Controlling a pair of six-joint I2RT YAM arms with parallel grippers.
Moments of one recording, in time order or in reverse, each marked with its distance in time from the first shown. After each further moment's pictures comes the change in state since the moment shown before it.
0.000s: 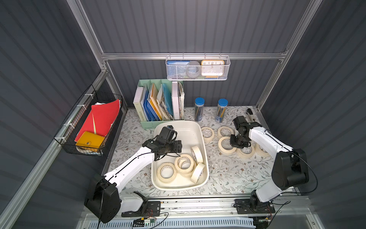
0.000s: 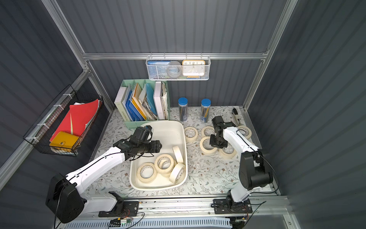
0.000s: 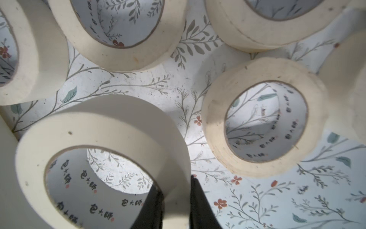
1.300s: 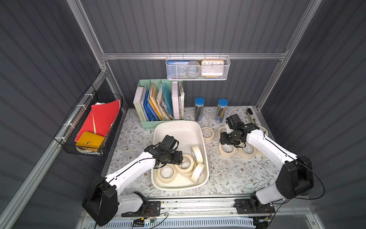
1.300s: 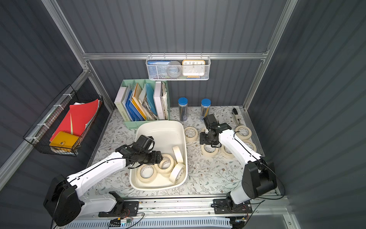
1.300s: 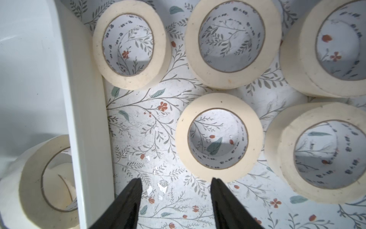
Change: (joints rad) left arm -0.066 0.000 -0.102 -0.082 0.082 -0.095; right arm 0.178 -0.126 0.027 0.070 -0.050 -0.030
